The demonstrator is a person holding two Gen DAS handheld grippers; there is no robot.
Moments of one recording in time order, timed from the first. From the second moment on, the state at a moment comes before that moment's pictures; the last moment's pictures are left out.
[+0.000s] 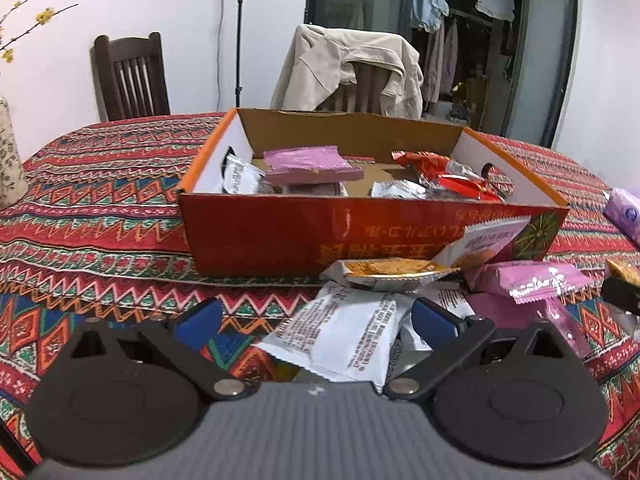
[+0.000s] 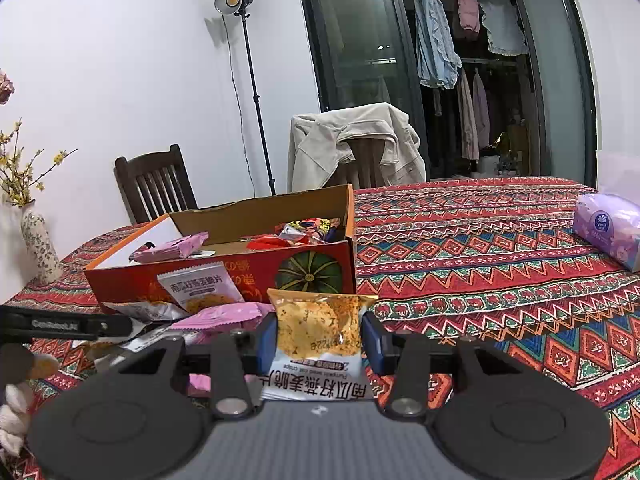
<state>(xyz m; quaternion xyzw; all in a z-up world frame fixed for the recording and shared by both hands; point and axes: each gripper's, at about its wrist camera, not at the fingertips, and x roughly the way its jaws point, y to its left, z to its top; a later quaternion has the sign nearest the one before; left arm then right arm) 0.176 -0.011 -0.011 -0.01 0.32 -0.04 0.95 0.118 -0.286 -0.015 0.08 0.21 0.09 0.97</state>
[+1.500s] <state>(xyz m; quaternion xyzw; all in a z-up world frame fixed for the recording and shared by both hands) 0.134 0.019 0.061 -0.08 0.20 -0.05 0.98 0.118 -0.272 0.035 0.05 0.15 0.10 0.98</state>
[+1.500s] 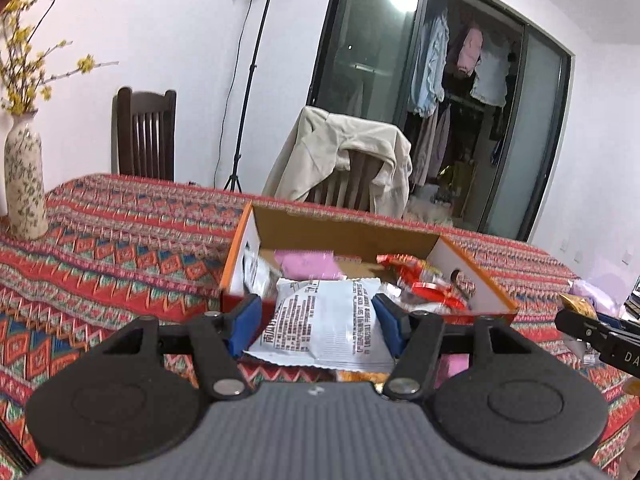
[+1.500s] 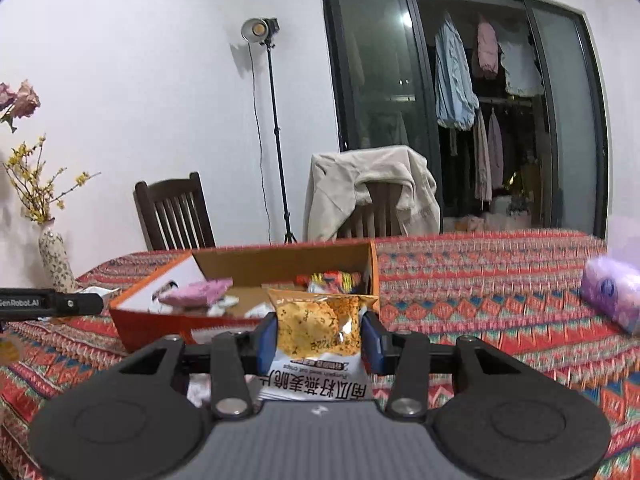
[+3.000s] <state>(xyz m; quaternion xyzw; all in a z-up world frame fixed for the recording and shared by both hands) 0.272 0.003 0.046 -0.06 0.20 -0.01 0.98 0.280 -0.237 0.024 0.07 0.20 0.11 0.97</state>
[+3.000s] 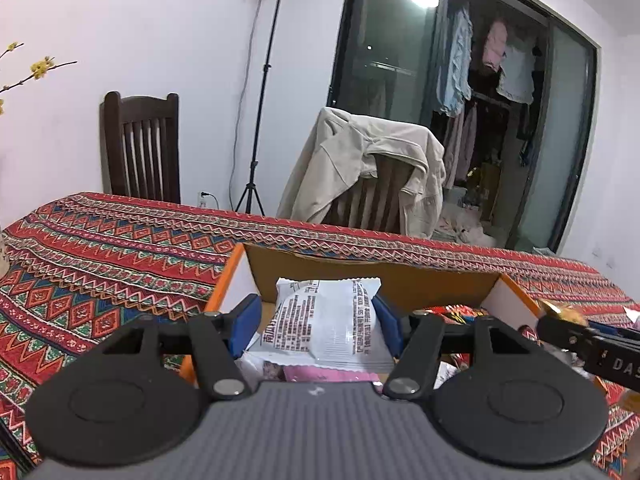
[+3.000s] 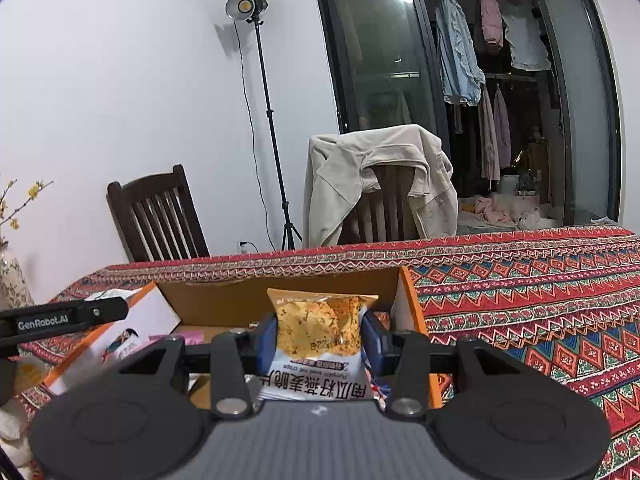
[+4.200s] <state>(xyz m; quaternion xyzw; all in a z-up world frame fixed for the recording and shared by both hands) 0.262 0.009 0.066 -0.08 0.18 0.02 0.98 0.251 -0.236 0.052 0.07 0.16 0.09 0.98</state>
